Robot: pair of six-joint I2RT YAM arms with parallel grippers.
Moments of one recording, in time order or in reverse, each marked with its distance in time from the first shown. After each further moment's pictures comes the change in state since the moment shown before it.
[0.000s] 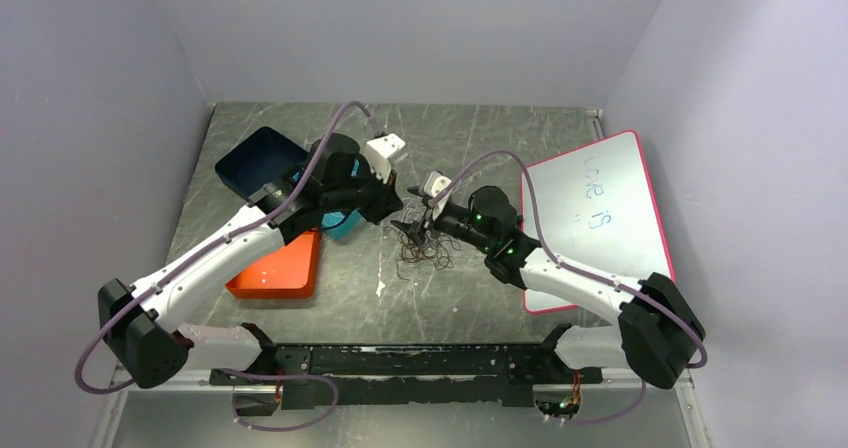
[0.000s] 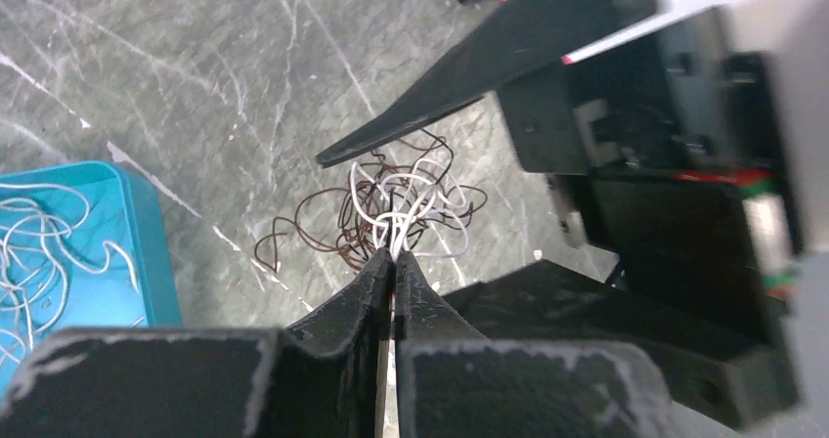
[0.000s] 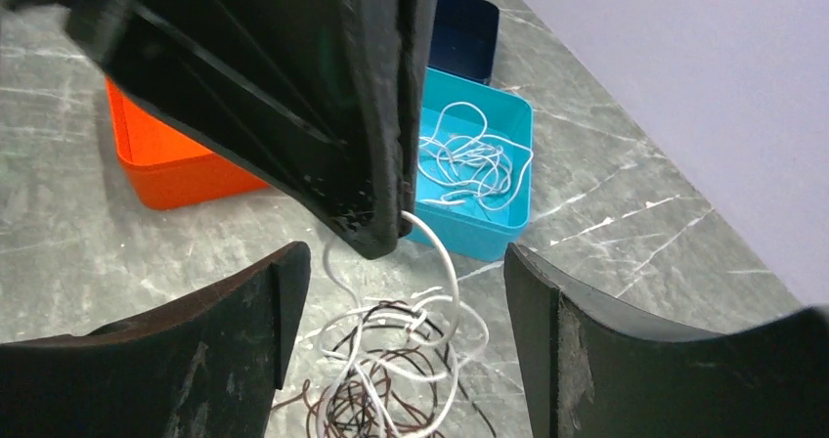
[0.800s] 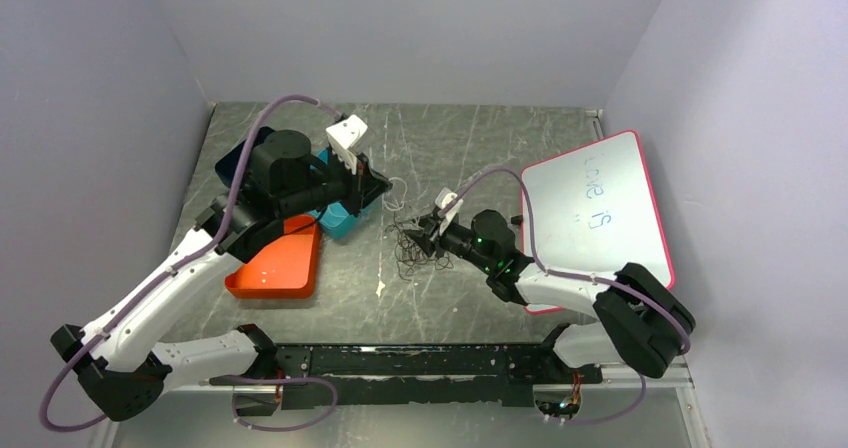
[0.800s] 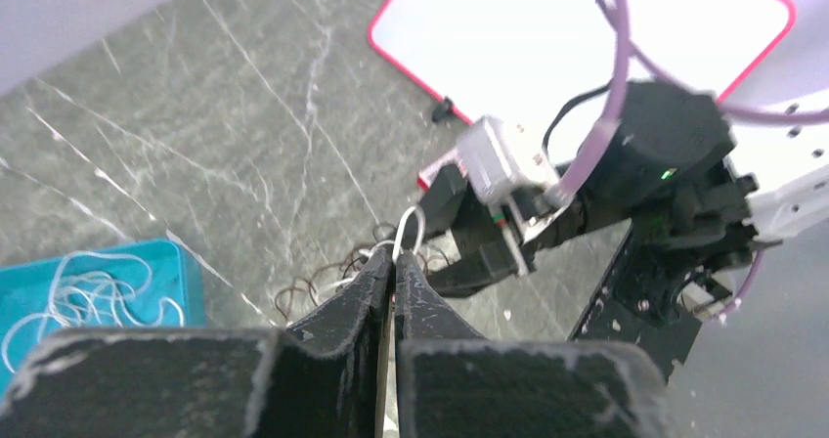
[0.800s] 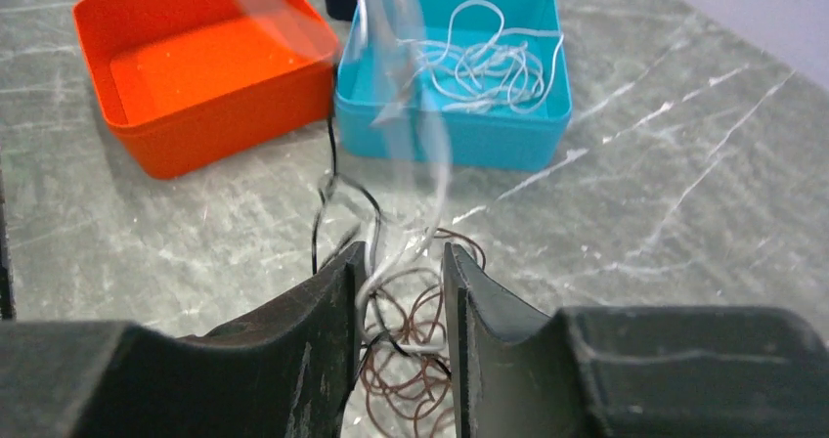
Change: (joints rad) left arm -0.003 -0.199 0.041 0.019 0.007 -0.026; right arm 0.000 0.080 -0.198 0.241 0.088 0.177
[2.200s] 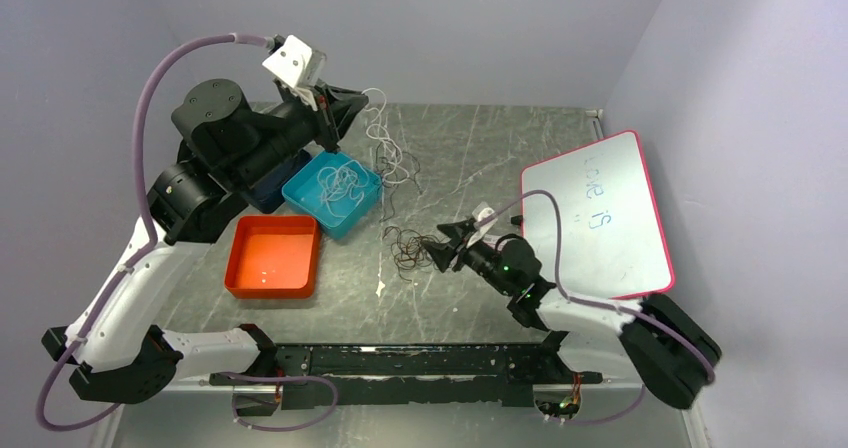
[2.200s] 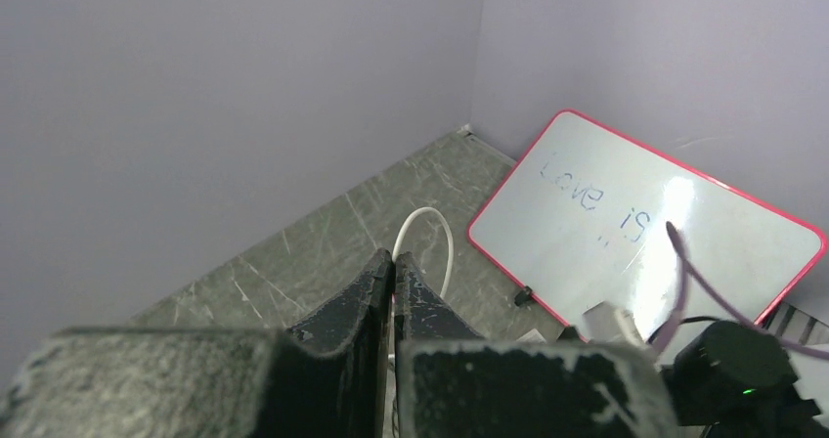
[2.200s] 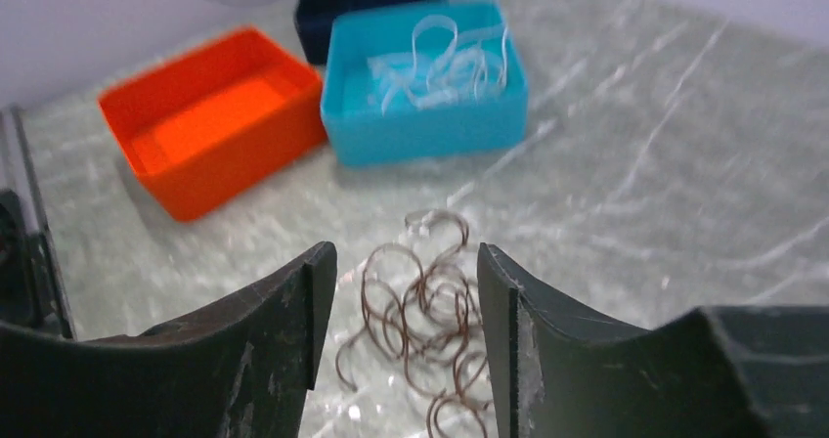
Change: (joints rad) left arm 0.000 0.100 0.491 -0.019 -0.214 0.095; right arm 0.000 -0.139 -0.249 0.158 0.145 0.199
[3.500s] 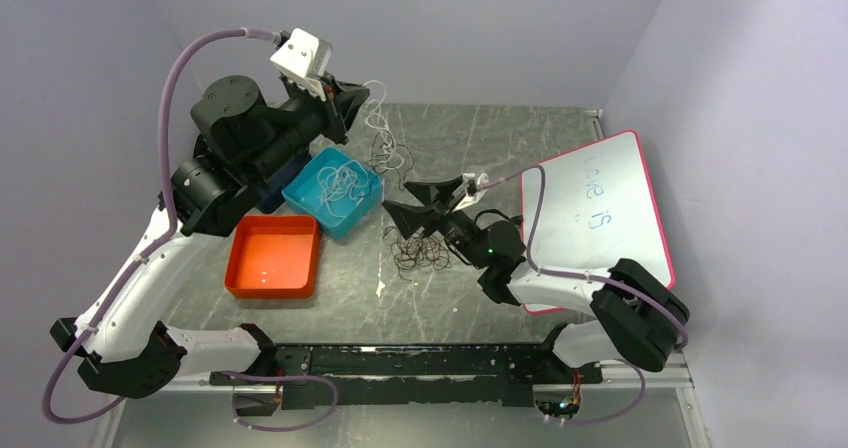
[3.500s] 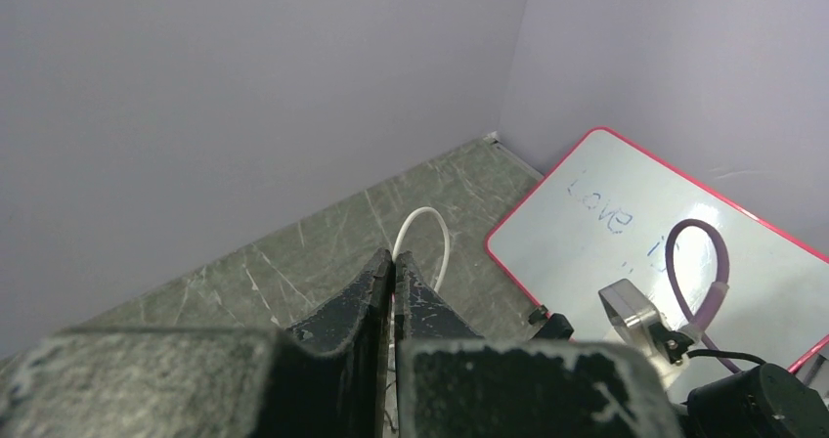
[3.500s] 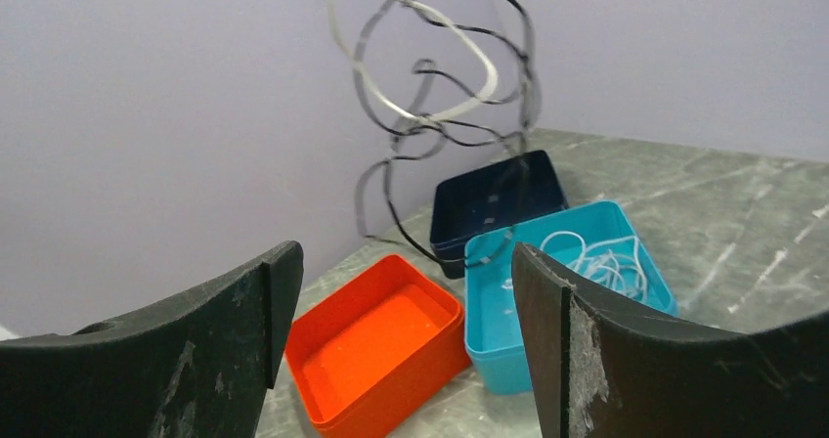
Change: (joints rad) left arm 0.000 0.031 -0.027 0.053 -0.094 -0.040; right arm 0.093 0.169 0.285 0.306 0.072 0.311
